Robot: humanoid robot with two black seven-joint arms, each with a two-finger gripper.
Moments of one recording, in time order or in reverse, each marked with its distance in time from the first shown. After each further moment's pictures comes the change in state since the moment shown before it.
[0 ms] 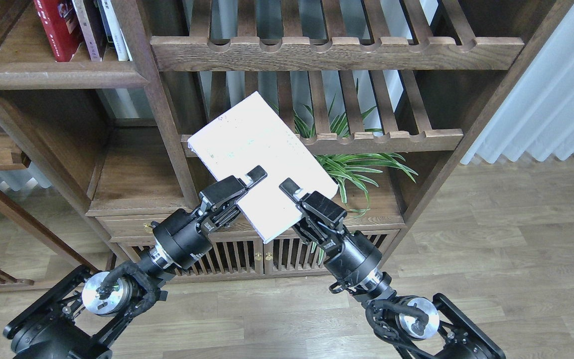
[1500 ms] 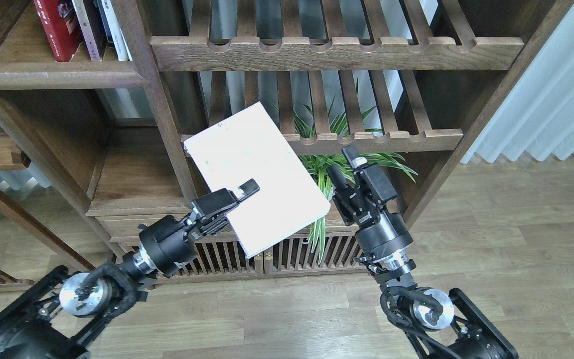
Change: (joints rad) left arm -0.004 0.183 -0.024 -0.054 0.003 0.000 0.130; right arm -0.014 0.000 0.149 -0.002 -0.002 -0.063 0.236
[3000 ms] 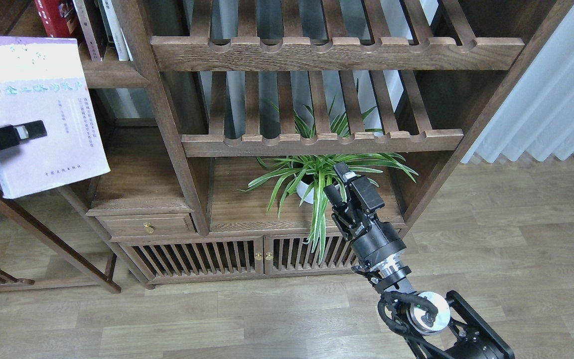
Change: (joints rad) left arm -0.258 0.990 0.003 -0.003 -0.043 0.000 0.001; right arm 0.010 0.000 -0.034 -0.061 -0.051 -0.076 -0.005
